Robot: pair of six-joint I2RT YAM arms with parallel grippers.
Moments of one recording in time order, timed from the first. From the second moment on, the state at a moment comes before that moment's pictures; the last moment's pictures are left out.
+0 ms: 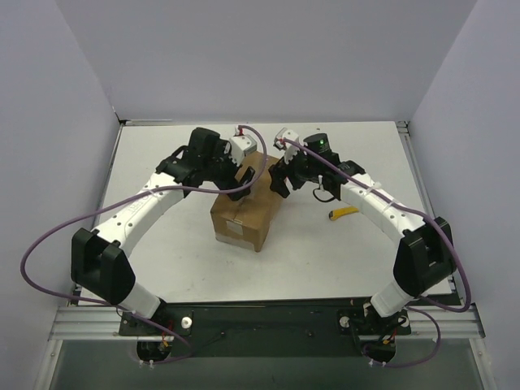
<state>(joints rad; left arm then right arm) -0.49 1.53 1.37 -0.56 0.34 0.24 0.51 1.59 1.25 -0.31 -0.32 -0.28</state>
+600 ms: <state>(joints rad) -0.58 1.56 1.35 -0.52 0.07 0.19 0.52 1.55 1.15 -0.18 -0.31 -0.22</state>
